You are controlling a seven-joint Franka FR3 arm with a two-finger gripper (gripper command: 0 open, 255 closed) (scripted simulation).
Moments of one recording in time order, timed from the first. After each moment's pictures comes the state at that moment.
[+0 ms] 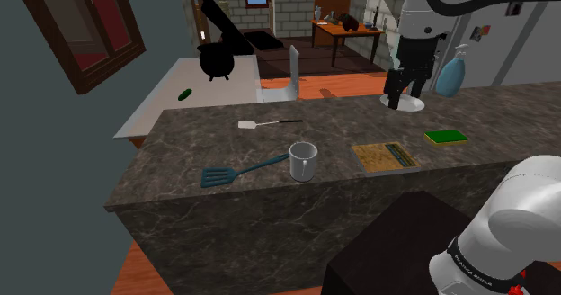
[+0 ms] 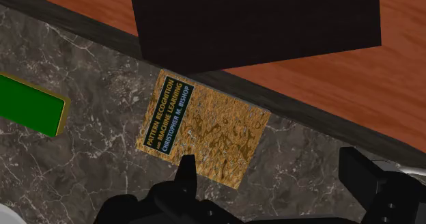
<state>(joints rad) 0.01 -0.76 -0.03 -2.38 -0.09 1.55 0.08</state>
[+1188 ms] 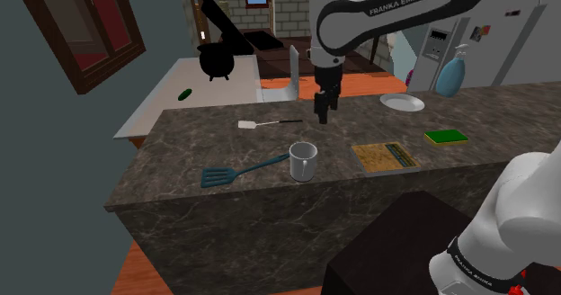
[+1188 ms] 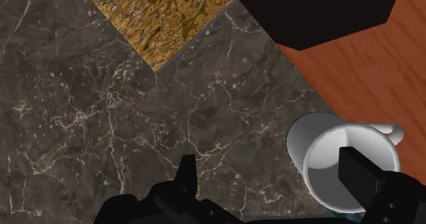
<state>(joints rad) 0.17 -0.19 0.00 -2.12 -0.06 1.82 -0.20</state>
